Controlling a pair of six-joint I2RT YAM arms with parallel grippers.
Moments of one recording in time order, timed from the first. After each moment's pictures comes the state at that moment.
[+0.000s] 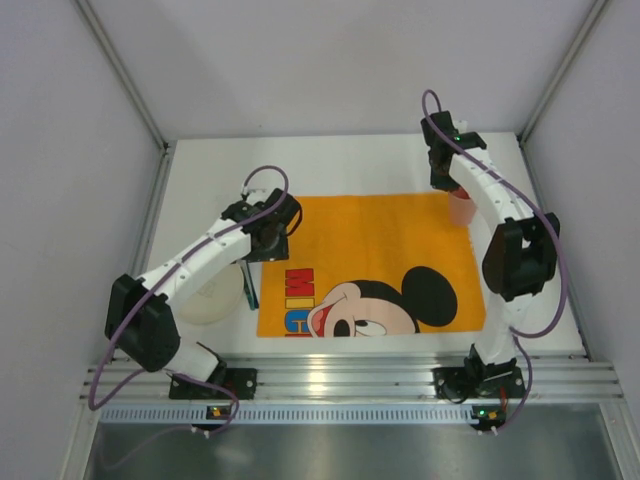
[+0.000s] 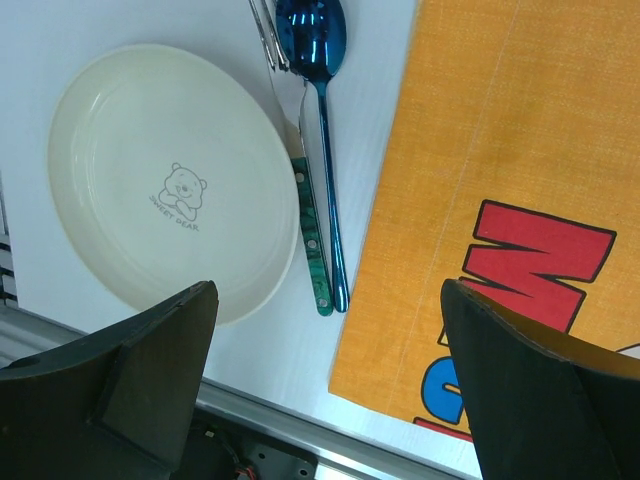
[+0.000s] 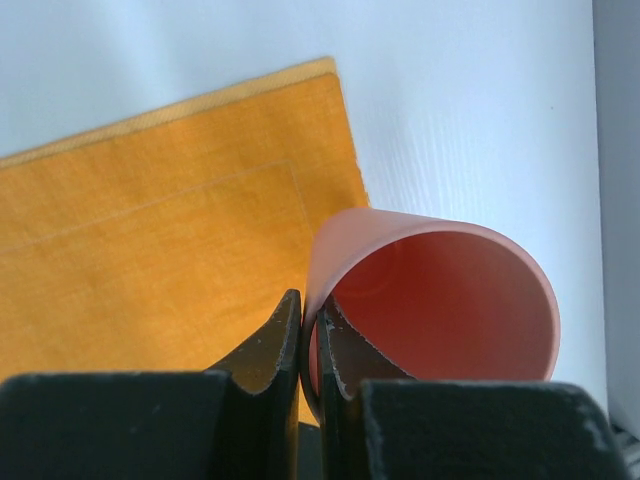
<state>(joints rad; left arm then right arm) -0.59 1.48 1.22 -1.05 -0.55 -0.69 0.25 1.91 1.78 -0.96 0.49 0.29</state>
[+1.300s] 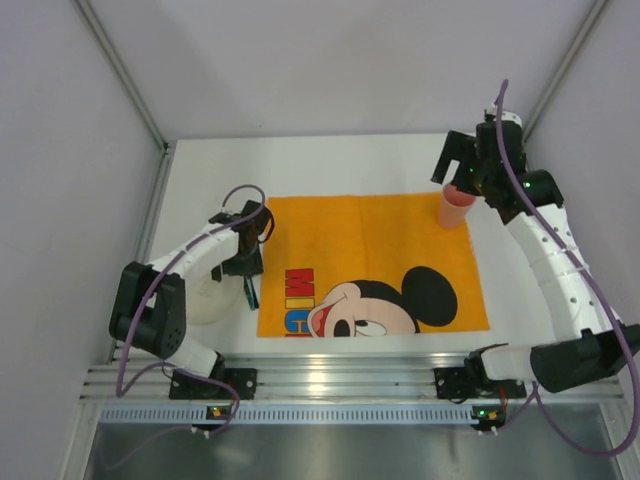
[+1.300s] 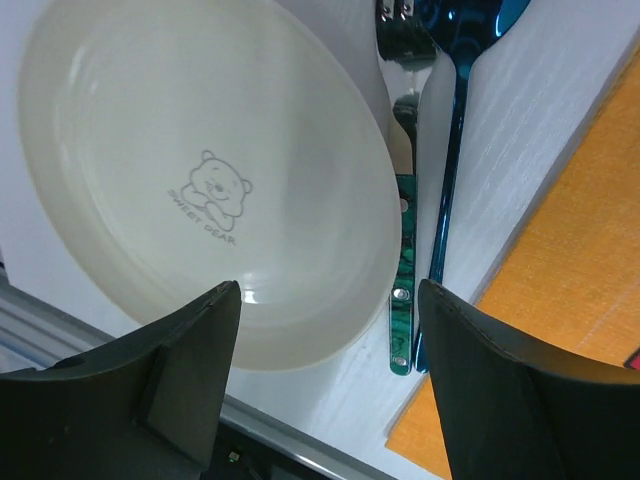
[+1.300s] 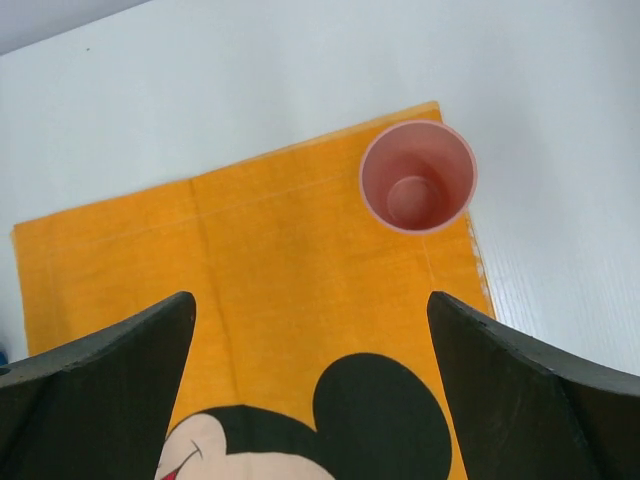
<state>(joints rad) -0.36 1.52 1.03 -0.91 -0.48 -0.58 0.26 1.35 1.52 -0.80 0.26 0.42</state>
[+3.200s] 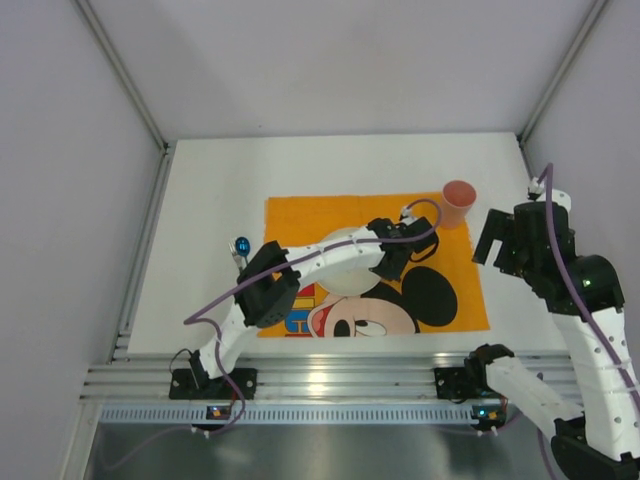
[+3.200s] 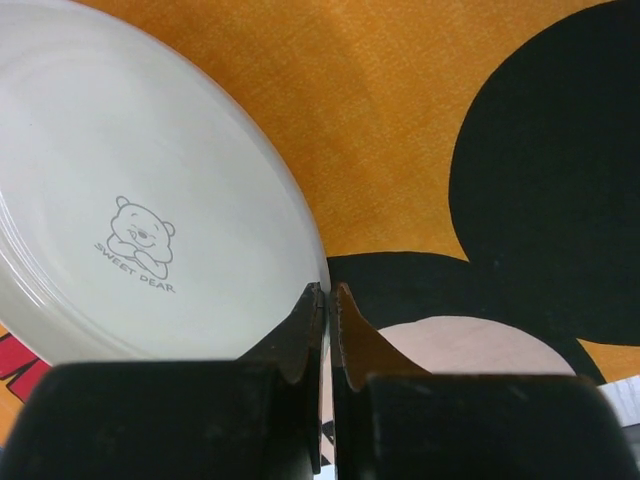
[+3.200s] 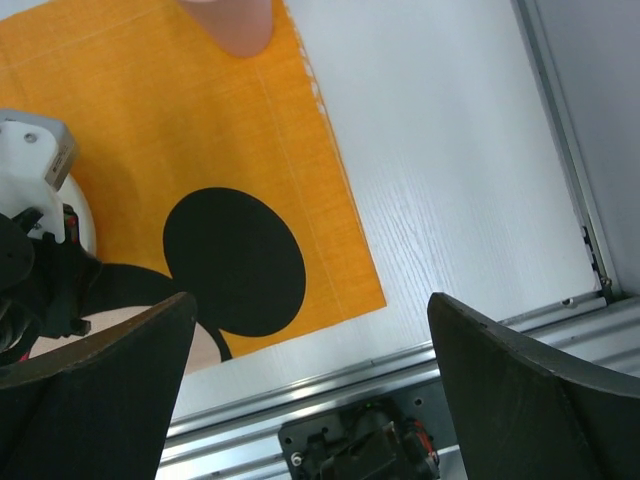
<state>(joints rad) -1.08 2.23 1.95 -0.95 -0.30 -0.52 0.26 0.84 1.30 -1.25 0.40 0.42</state>
